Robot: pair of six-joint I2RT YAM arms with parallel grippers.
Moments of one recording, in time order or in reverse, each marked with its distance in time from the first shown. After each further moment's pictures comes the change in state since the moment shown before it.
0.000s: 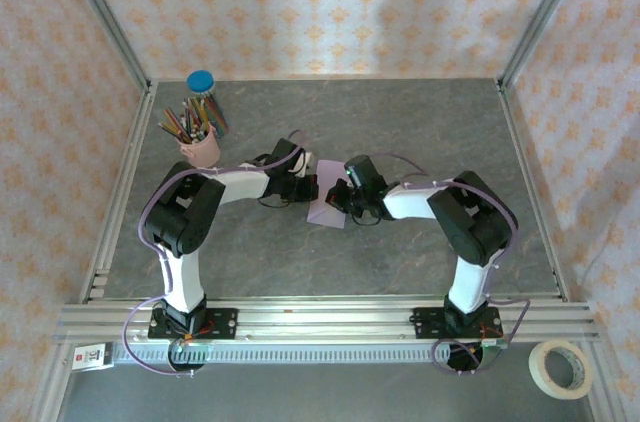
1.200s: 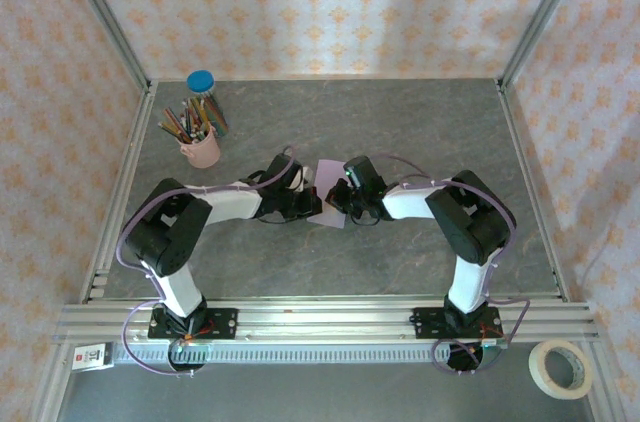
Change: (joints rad) left arm -0.062 -0.154 -0.196 0.121 0.110 -0.269; right arm 0.001 0.008 -0.003 0.004 0.022 0.076
